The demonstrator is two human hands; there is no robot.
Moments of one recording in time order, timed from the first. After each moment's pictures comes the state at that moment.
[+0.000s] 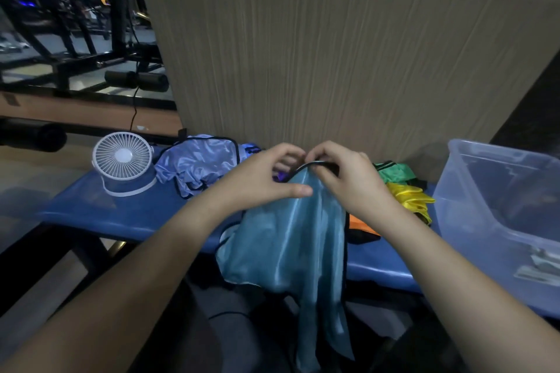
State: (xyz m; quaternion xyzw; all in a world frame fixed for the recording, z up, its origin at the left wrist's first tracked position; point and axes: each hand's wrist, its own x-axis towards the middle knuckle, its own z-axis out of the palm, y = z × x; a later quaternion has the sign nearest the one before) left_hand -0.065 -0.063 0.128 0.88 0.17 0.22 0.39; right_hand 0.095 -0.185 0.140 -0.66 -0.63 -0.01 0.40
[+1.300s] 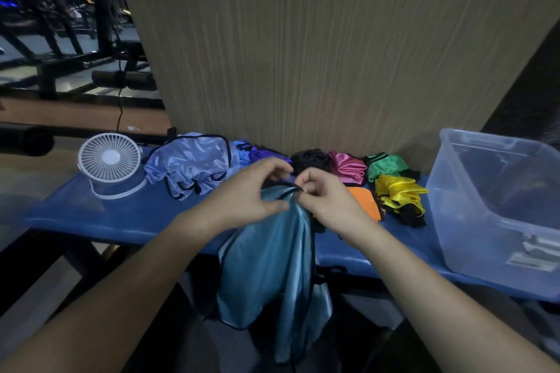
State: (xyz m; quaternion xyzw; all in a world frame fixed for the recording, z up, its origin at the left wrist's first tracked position) left_hand -0.073 -0.072 0.106 0.91 0.18 0.21 0.30; right_hand 0.088 -0.179 0.083 -0.63 -0.52 0.26 0.51
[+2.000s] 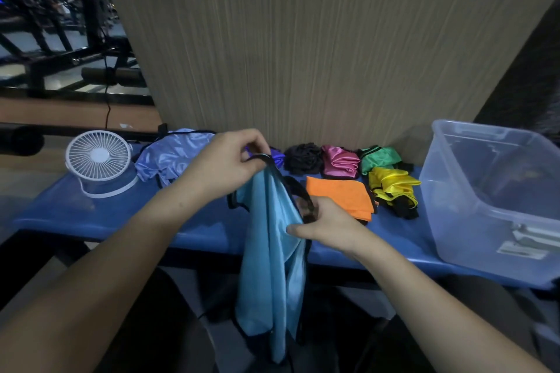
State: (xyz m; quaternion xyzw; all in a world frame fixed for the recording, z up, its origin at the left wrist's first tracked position) left_hand -0.069 -0.061 0.140 0.89 0.22 0.30 0.26; right_hand 0.101 -0.200 0.044 -0.65 -0.51 0.36 0.43
